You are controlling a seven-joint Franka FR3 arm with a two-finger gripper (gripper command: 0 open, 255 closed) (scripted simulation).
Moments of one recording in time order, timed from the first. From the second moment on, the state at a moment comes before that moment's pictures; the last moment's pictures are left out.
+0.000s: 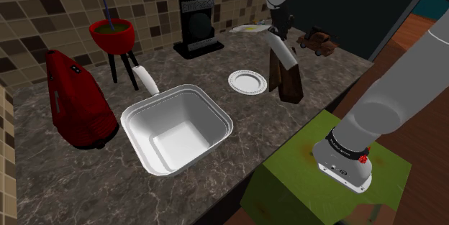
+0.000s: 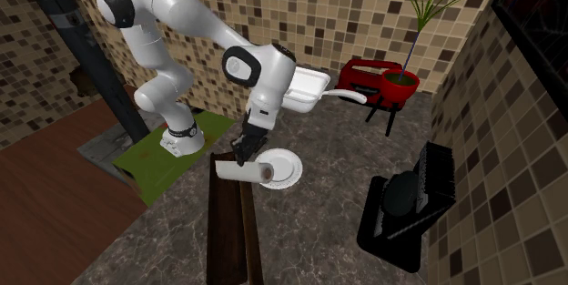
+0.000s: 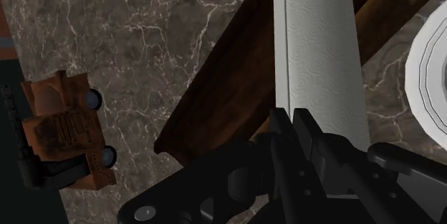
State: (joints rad) arm 0.00 -0.07 -0.12 -2.10 -0.46 1.82 0.37
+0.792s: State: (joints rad) arm -0.07 -0.05 -0.19 -2.16 -0.51 1.95 0.29
